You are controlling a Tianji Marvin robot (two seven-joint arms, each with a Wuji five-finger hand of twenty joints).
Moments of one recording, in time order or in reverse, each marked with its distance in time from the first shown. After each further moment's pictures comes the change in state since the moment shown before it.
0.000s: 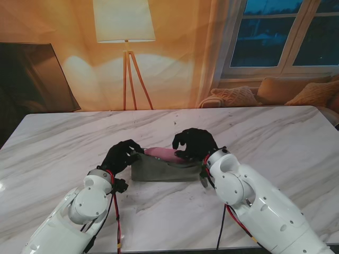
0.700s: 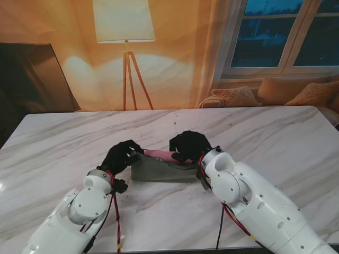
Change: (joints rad) left arm 0.004 0.001 -0.003 -0.001 0.008 -0.007 -0.007; right arm 0.040 0.007 -0.053 -0.003 0.009 0.008 0.068; left_hand 0.000 0.000 0.013 -0.008 0.000 -0.001 0.000 -0.011 0.000 0.000 0.000 -0.001 0.000 0.000 -0.003 0.000 0.000 0.000 -0.001 -0.001; right_hand 0.138 -0.002 -0.012 -0.019 0.114 -0.015 0.204 -0.079 0.190 -0.002 0.032 0.121 0.204 0.012 0.161 -0.012 0.189 0.001 0.224 -0.055
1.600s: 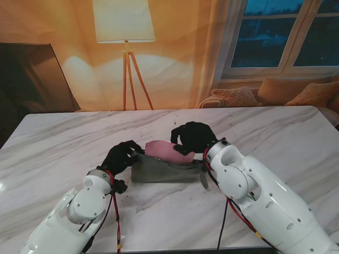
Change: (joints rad) left arm -0.002 0.008 -0.001 0.003 0.004 -0.016 -0.024; right arm -0.022 0.021 0.072 -0.104 -0.060 -0.021 0.049; left_hand 0.000 0.000 0.000 0.000 0.000 0.000 -0.001 -0.011 0.000 -0.002 0.001 0.000 0.000 0.000 -0.002 0.001 0.000 0.000 -0.001 -0.001; right_hand -0.061 0.072 -0.020 0.019 -0.090 0.007 -0.067 0.011 0.054 0.006 0.059 -0.027 0.053 0.015 0.050 0.026 0.064 0.010 0.024 0.056
